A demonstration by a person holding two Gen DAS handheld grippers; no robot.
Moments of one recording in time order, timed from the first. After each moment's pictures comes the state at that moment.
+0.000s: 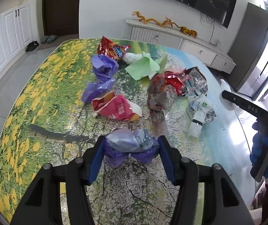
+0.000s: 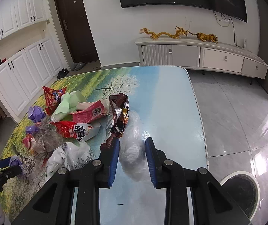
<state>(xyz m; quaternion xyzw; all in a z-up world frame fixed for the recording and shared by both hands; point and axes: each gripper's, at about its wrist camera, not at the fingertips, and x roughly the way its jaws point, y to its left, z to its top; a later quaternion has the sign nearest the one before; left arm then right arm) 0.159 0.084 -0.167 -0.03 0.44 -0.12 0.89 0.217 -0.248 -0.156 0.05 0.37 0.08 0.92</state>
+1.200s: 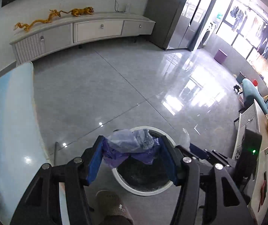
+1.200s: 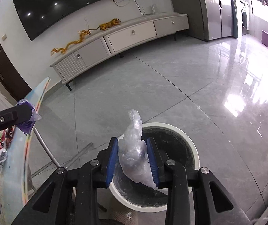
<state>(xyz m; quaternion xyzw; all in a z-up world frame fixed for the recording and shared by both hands) 0.178 -0.336 -0.166 0.09 0.47 -0.40 0.78 0.070 -0.536 -0.217 0.22 0.39 -0.15 0.88</state>
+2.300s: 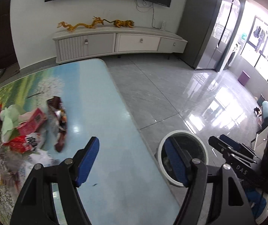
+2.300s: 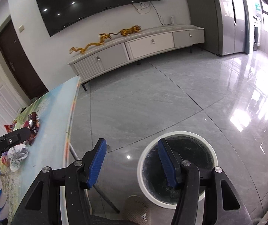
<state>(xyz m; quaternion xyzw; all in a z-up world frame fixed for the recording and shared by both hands) 0.185 -0.171 -0.133 0.05 0.42 -0.29 0.86 0.093 -0.443 -0.154 0.18 0.36 -0.11 0.91</state>
